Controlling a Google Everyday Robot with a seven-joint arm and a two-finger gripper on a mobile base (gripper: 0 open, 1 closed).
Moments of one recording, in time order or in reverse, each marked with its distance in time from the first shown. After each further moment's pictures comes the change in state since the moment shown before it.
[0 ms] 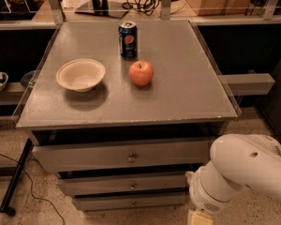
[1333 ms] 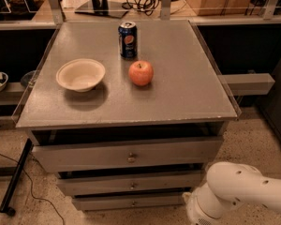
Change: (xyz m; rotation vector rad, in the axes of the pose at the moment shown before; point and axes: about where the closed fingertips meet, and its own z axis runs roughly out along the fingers) arm 0.034 0.000 0.113 -0.107 -0.077 0.084
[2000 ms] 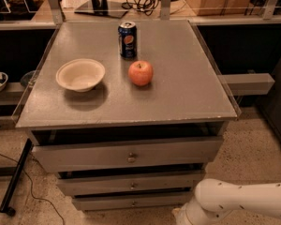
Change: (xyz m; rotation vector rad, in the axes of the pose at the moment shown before) arm 0.015 0.000 0.104 -0.124 -0.054 0.019
